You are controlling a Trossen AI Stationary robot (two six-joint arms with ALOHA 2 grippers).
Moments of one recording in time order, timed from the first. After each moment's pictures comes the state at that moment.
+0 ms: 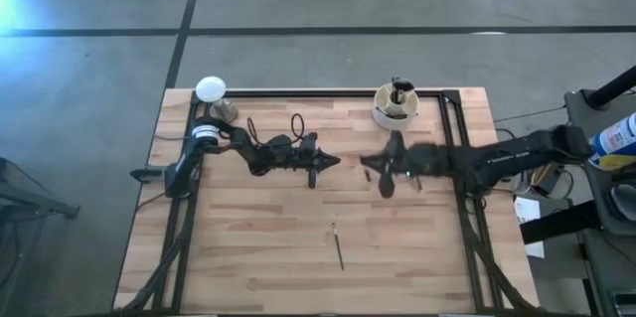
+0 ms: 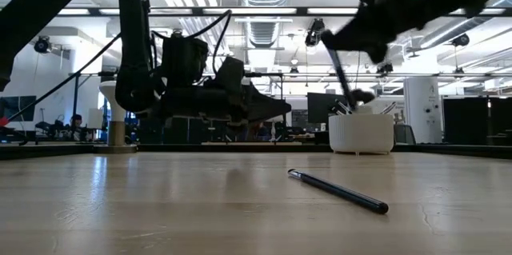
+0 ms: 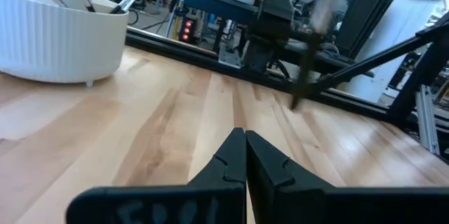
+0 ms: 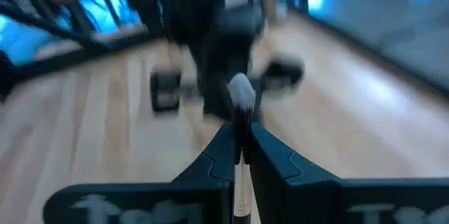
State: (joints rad) left arm 0.23 2.12 0.73 1.41 0.25 -0.28; right arm 0.02 1.07 0.50 0.24 0.24 0.29
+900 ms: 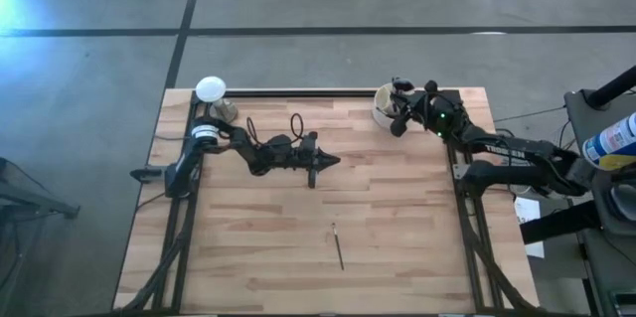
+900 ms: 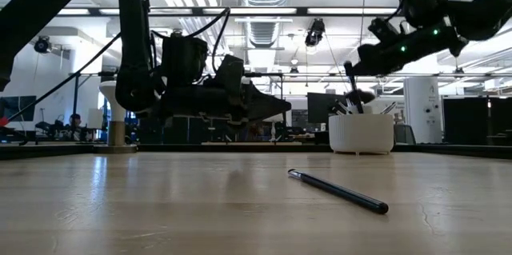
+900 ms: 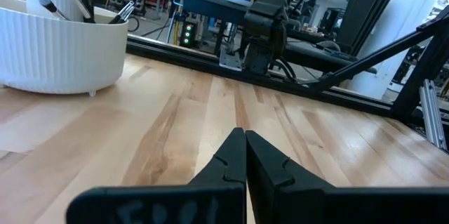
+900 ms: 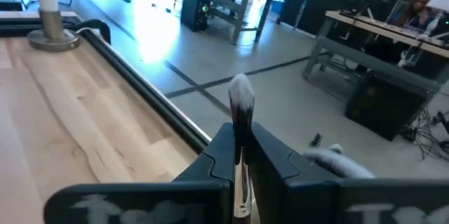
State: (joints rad) left arm 0.24 2.11 0.73 1.42 0.25 -0.24; right arm -0.71 1.03 0.35 0.52 0.09 -0.19
